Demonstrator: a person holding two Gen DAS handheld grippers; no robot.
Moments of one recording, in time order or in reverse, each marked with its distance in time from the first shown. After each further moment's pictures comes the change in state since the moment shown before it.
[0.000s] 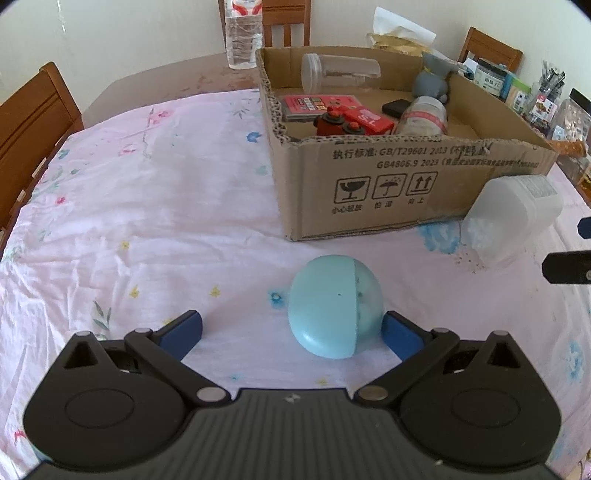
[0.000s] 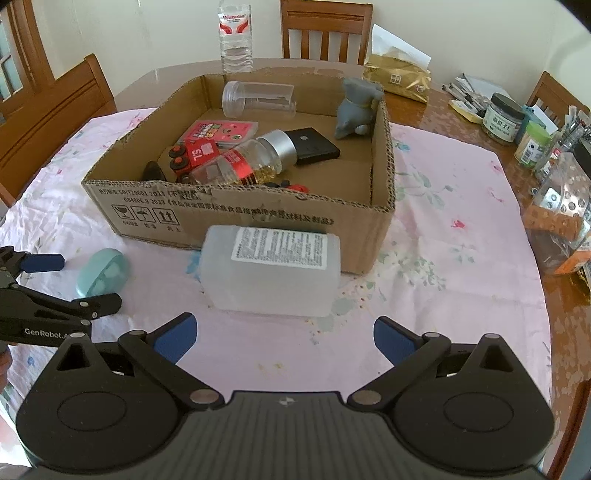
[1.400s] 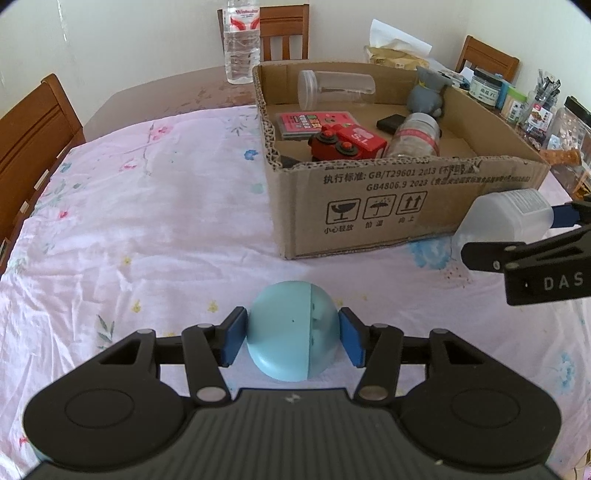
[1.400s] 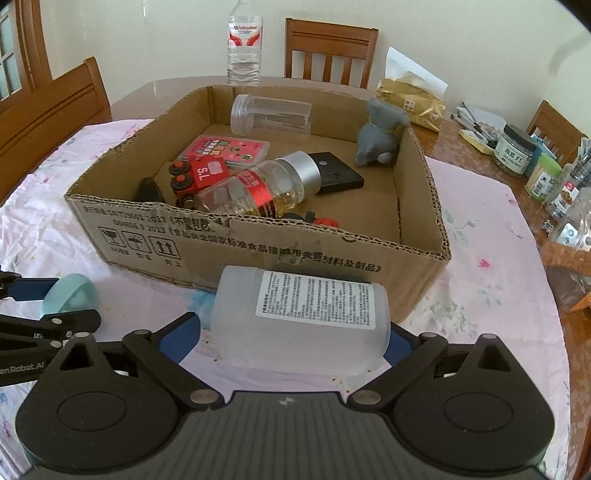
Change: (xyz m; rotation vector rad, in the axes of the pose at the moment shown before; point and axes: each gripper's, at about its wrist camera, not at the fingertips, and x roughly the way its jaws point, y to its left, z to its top) left arm -0.008 -0.004 0.006 0.008 -0.035 0.004; right arm 0.037 0.028 0.016 -0.032 -0.099 -0.060
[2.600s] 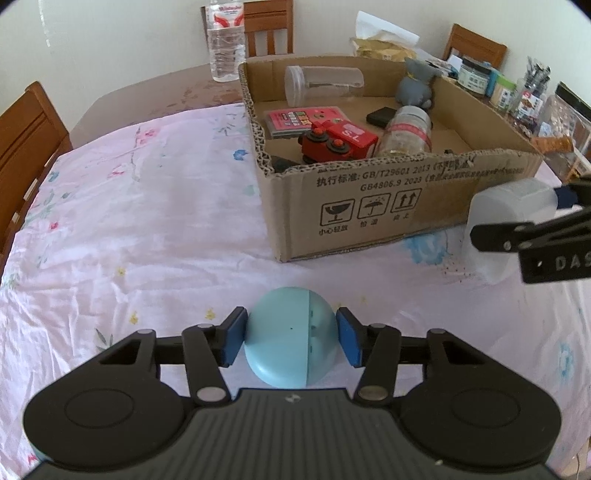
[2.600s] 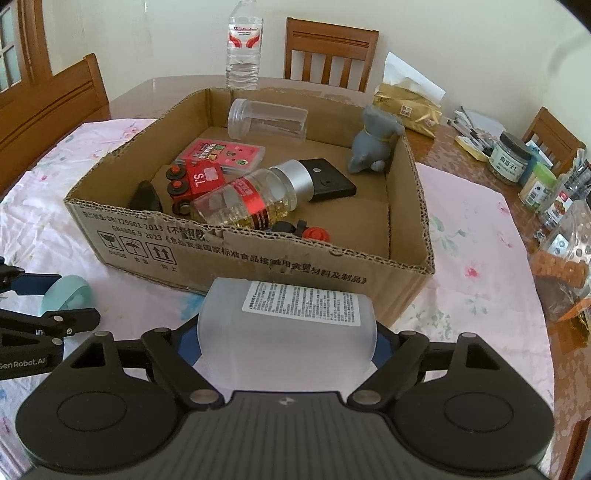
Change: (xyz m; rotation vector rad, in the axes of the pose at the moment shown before) left arm 0.003 0.001 0.007 0.055 0.030 -0.028; right arm -0.012 -0.003 0.007 -0.028 0.012 0.001
